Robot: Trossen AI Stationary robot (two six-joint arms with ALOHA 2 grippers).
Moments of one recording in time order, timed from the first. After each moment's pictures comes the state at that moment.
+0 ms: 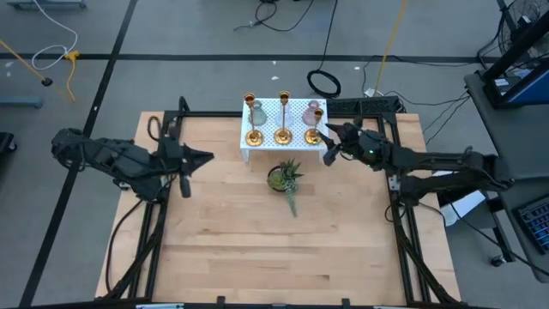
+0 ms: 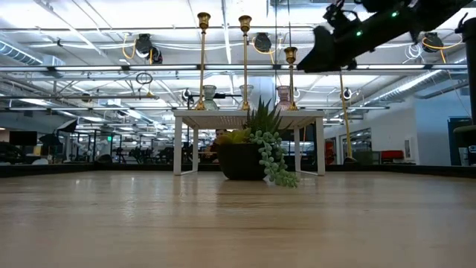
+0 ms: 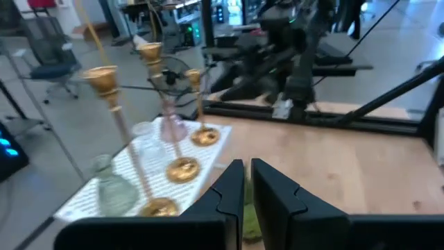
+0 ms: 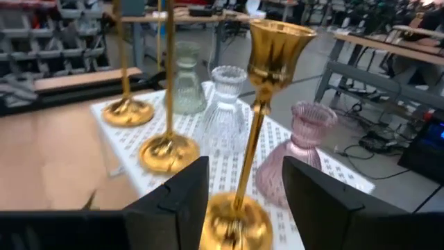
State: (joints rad) left arm -0.37 0.82 1.09 -0.55 -0.67 -0.14; right arm -0.25 1.01 0.59 0.22 0.44 -0.01
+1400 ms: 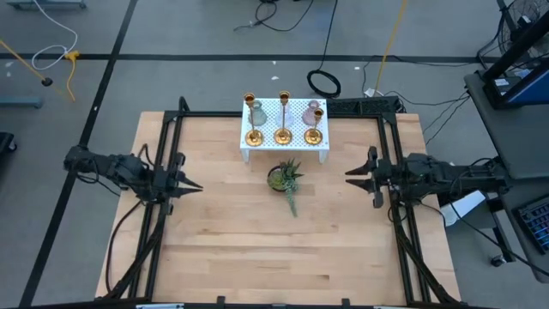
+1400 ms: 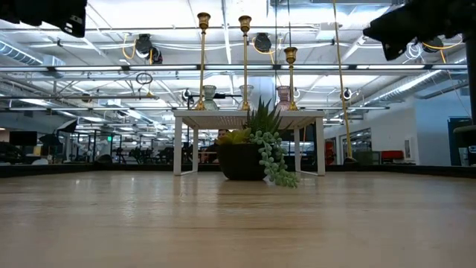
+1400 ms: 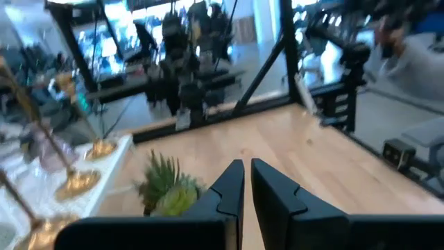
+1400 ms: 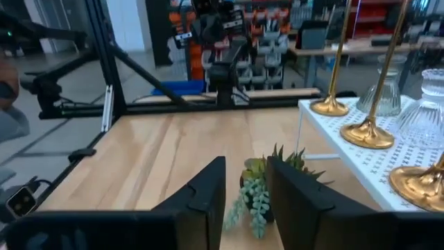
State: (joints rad) left arm -0.33 0.21 0.40 -0.26 -0.16 0.18; right arm 0.05 0.32 0.36 -0.14 0.05 0.07
